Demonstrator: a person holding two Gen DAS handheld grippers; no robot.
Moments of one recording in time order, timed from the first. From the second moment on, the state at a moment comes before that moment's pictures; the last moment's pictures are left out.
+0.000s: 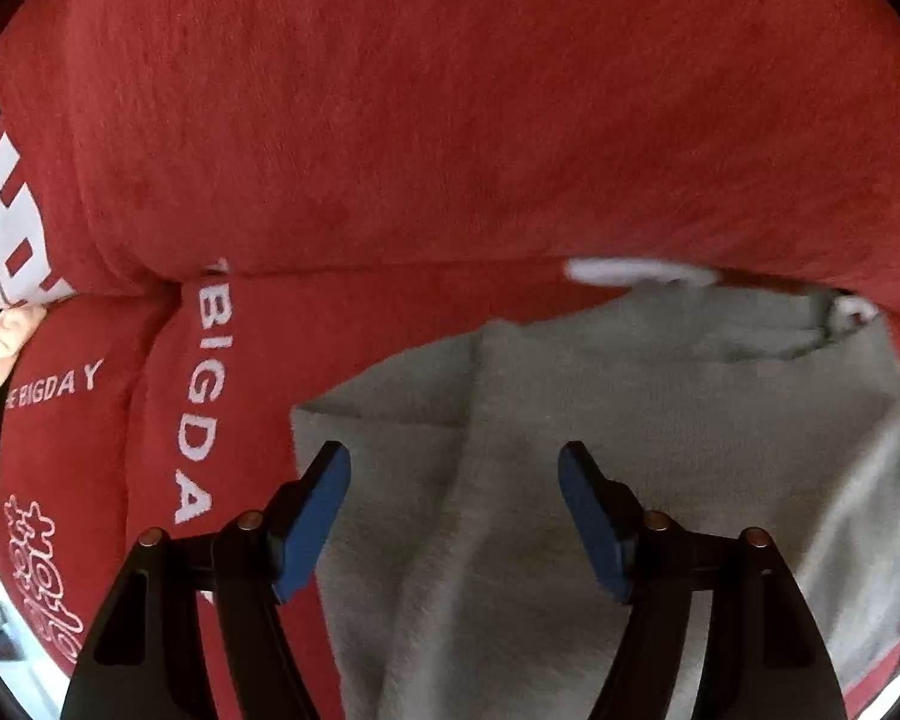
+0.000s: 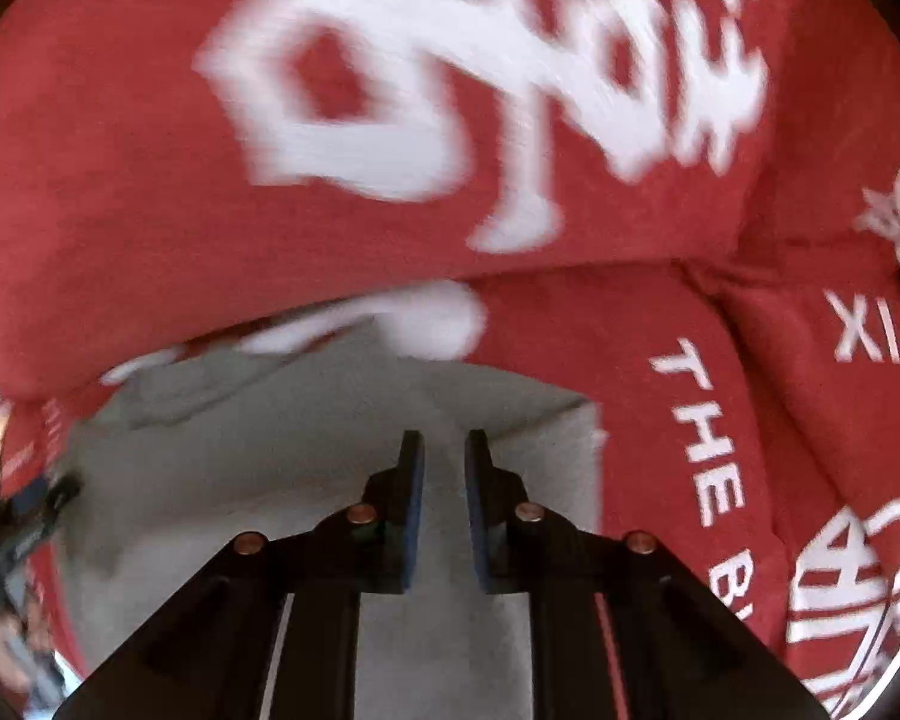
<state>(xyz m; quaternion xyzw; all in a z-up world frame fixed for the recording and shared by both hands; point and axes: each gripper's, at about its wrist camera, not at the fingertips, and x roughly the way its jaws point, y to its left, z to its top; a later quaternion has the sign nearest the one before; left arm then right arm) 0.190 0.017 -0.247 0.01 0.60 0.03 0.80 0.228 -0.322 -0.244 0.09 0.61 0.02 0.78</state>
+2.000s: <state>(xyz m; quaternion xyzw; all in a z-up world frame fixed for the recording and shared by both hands) 0.007 0.083 -0.276 -0.08 0.70 0.00 0.71 0.039 -0.158 -0.256 0.11 0.73 0.16 0.66</state>
